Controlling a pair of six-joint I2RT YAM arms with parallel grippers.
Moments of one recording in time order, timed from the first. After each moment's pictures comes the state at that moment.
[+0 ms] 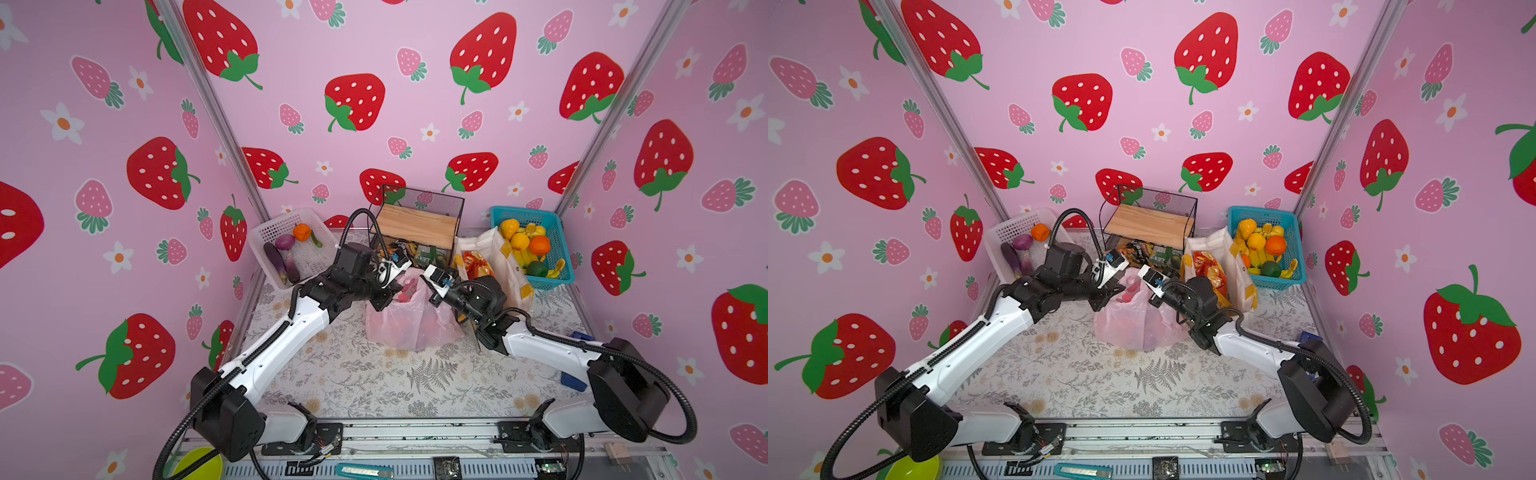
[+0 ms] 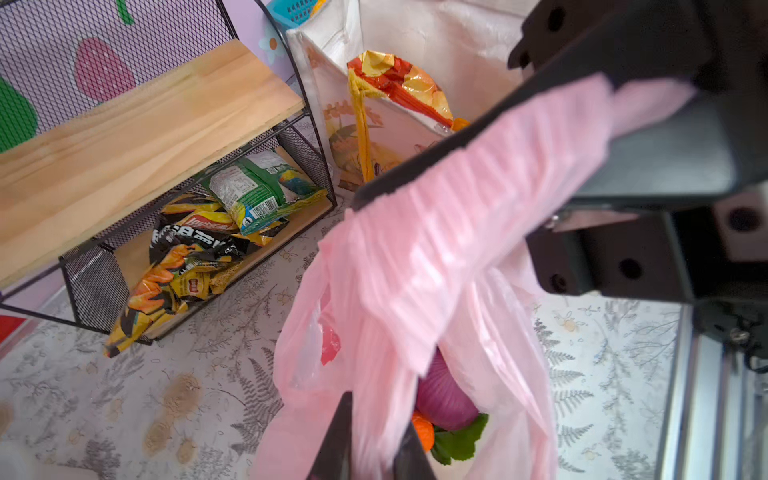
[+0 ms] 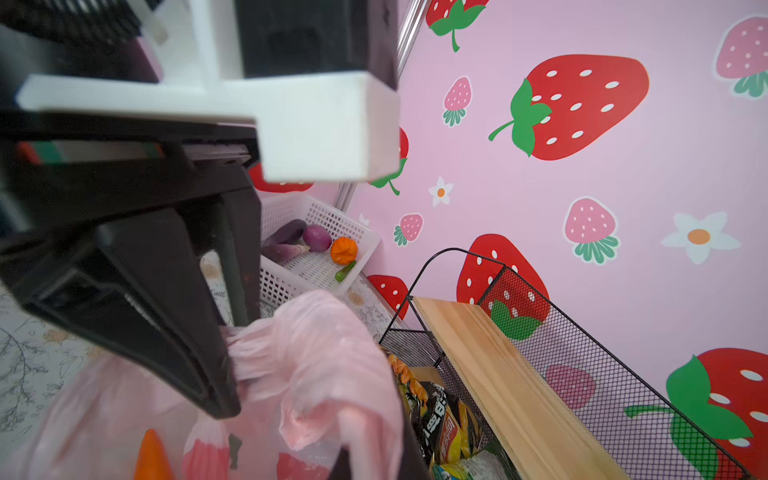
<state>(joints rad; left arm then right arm) -0.53 1.31 1.19 -0.54 0.36 0.31 0.80 1.44 0.76 0.81 -0.22 -0.39</state>
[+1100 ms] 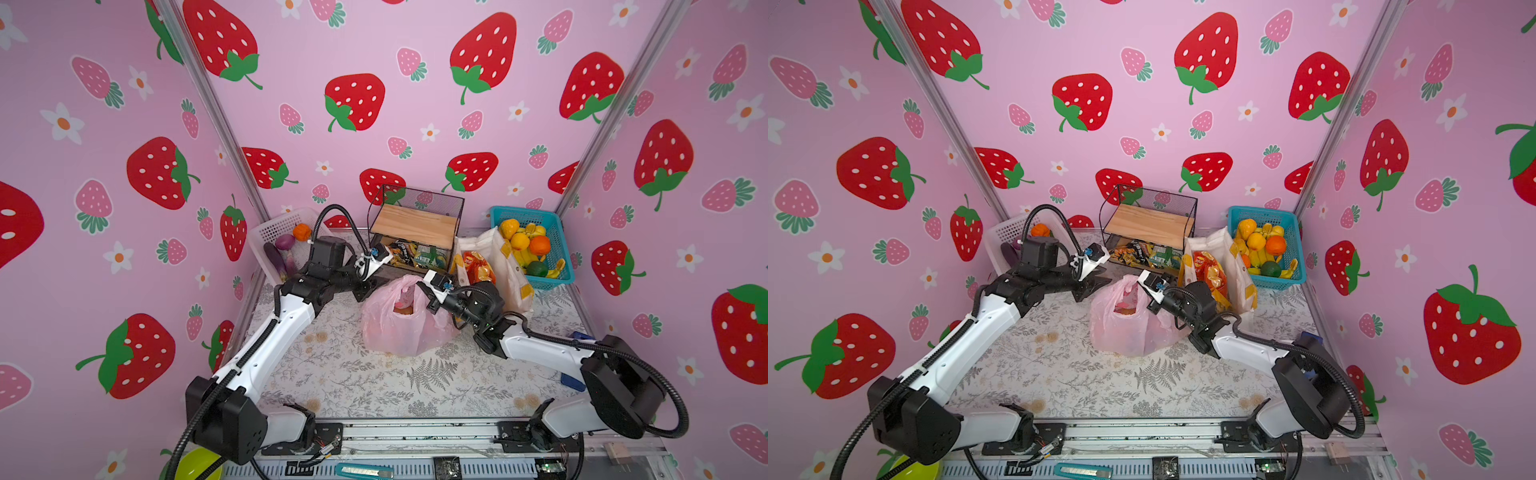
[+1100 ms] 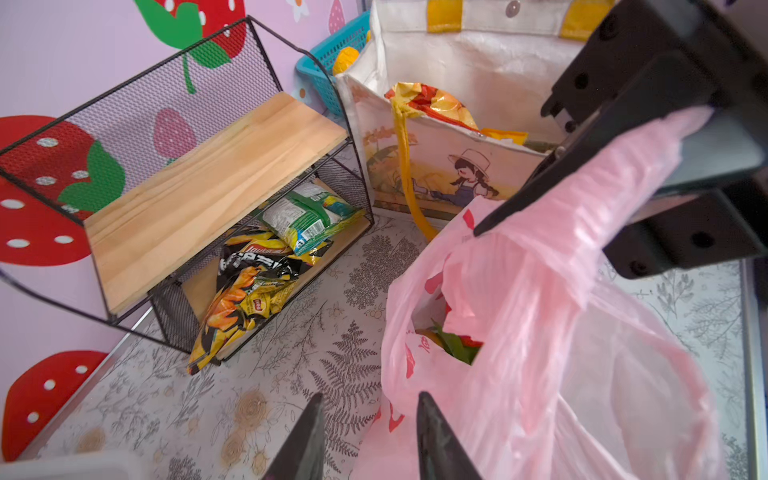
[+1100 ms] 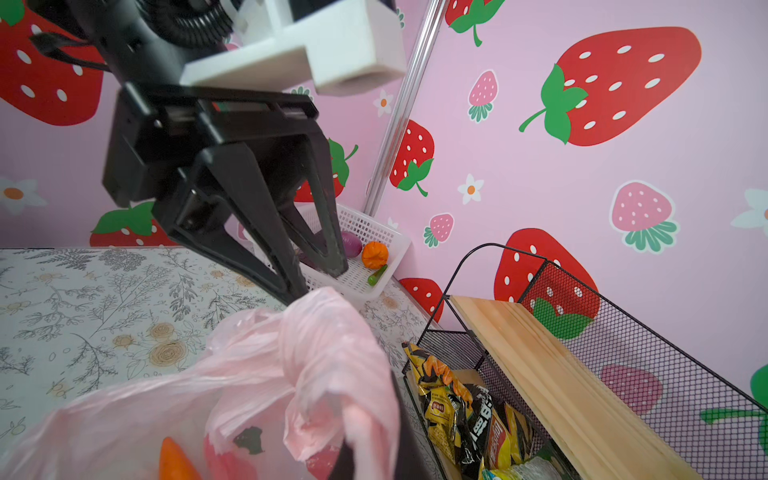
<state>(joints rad) -0.34 1.36 1.21 -0.50 0.55 0.63 0.81 1.45 0.71 0.85 -0.29 -0.33</state>
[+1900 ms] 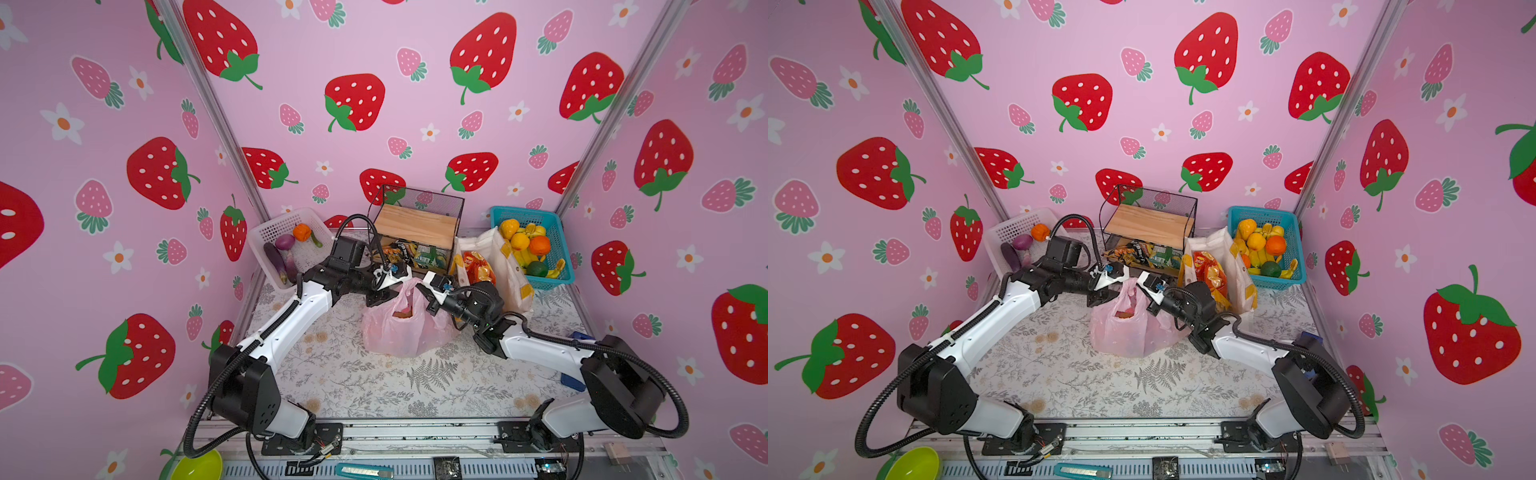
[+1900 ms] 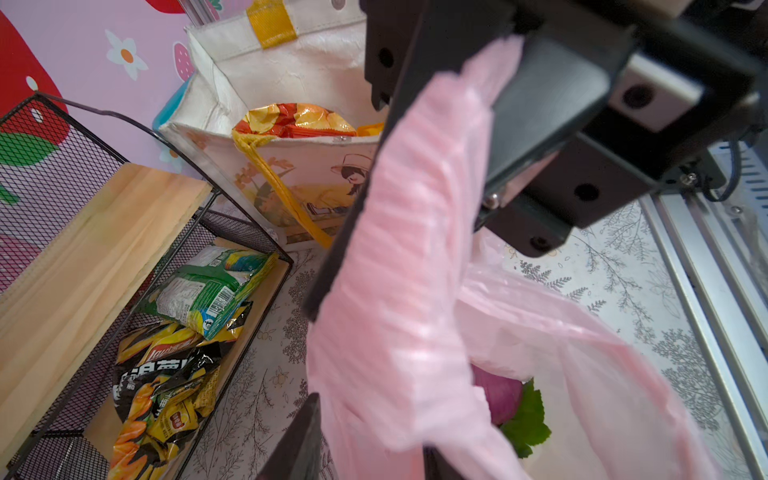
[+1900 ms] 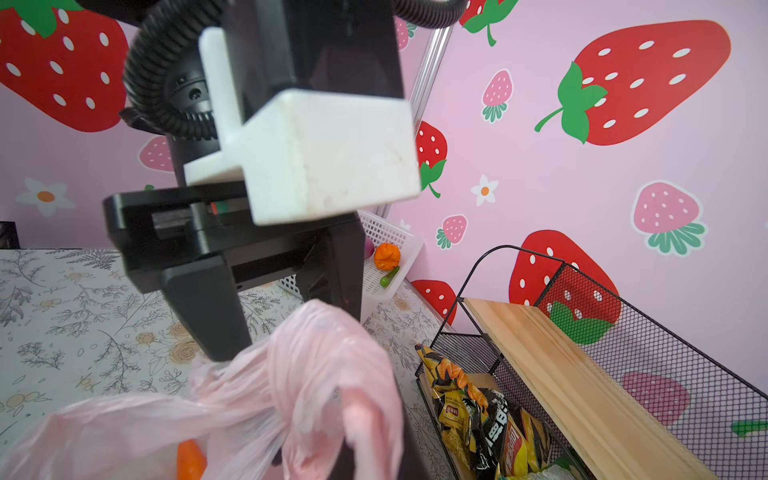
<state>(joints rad) -0.40 1.49 1.27 -0.57 0.72 0.91 0.81 1.45 0.71 0.84 -0.32 -0.32</state>
